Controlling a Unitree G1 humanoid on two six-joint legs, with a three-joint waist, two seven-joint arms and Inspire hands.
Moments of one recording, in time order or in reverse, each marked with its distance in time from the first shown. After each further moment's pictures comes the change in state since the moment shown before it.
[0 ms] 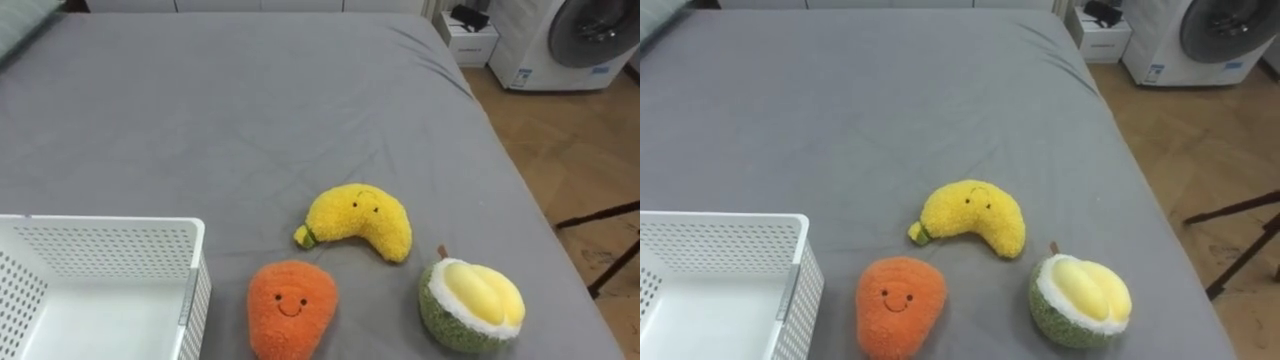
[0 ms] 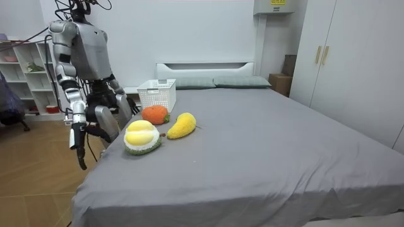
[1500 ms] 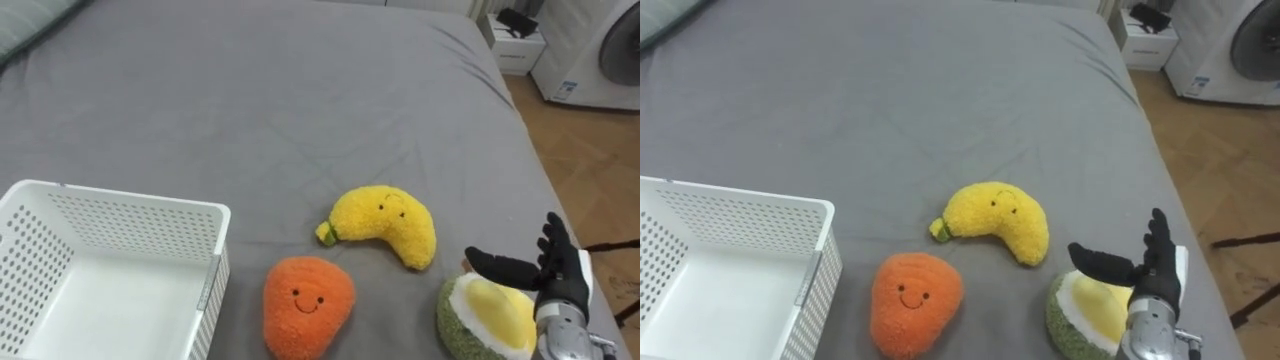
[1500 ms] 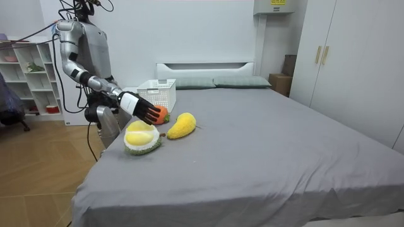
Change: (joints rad) left arm 0.017 0.022 -0.081 -0.083 0.066 0.028 -0.021; right arm -0.053 -0.042 0.312 -0.495 -0.346 -0.005 -0.009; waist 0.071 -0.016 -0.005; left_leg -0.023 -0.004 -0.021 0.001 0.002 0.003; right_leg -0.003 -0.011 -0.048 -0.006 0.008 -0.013
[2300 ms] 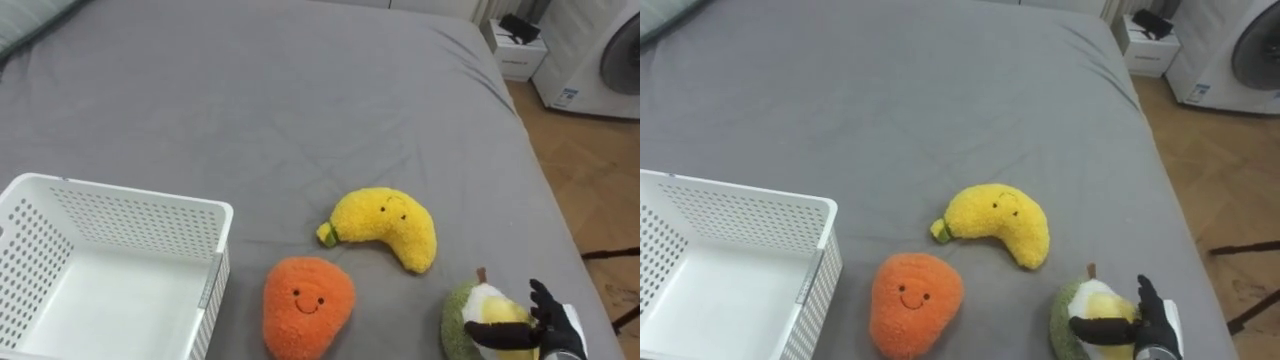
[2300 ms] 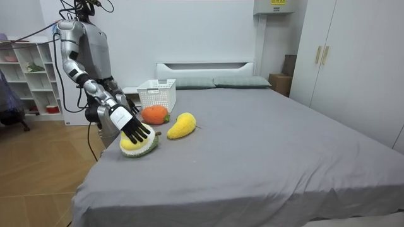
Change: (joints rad) left arm 0.005 0.003 0.004 -0.035 0.000 0.038 0.019; right arm -0.007 -0.029 -0.014 0.302 -0.181 0.054 0.163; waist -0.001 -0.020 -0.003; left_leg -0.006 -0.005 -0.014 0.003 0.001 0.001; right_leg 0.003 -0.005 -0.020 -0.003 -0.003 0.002
